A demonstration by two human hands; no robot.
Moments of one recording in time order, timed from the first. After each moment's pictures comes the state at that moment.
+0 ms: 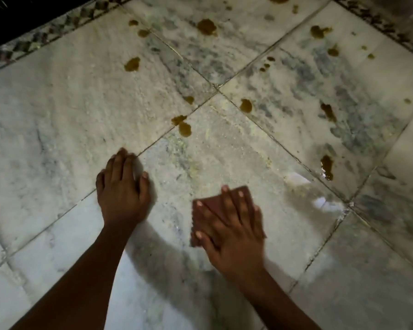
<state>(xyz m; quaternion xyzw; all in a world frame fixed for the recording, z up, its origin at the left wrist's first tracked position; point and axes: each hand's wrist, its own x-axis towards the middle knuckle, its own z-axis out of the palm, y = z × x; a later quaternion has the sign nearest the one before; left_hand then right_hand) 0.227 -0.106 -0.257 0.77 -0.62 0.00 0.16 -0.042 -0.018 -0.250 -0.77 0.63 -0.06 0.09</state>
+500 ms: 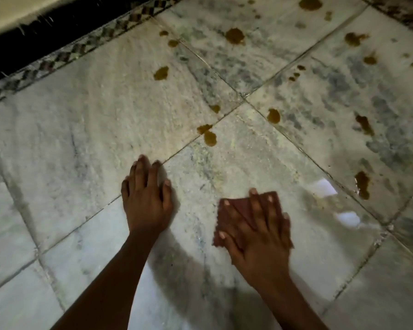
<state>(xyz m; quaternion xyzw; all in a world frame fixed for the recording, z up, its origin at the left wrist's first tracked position) 0.224 -0.108 -0.255 0.79 -0.60 -0.01 0.14 -0.038 -0.041 -0.250 -0.75 0.65 -0.05 0.09</state>
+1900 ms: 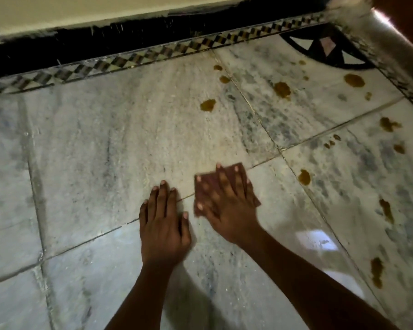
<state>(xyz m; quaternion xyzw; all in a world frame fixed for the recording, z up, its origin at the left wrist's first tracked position) 0.227 -0.110 -0.256 0.83 -0.52 -0.07 0.17 0.072 -0.228 -0.252 -0.88 0.46 0.04 0.10</state>
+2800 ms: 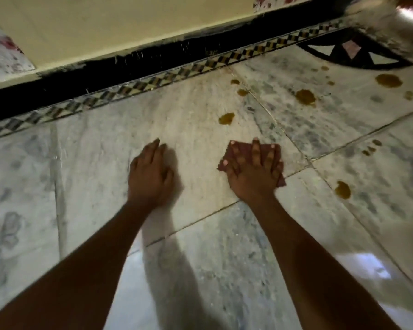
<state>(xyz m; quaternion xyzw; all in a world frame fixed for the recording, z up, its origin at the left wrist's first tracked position) 0.373 -0.220 -0.240 0.80 -0.57 -0.08 0.19 0.133 -0.330 -0.270 -0.78 0.61 -0.03 0.14</state>
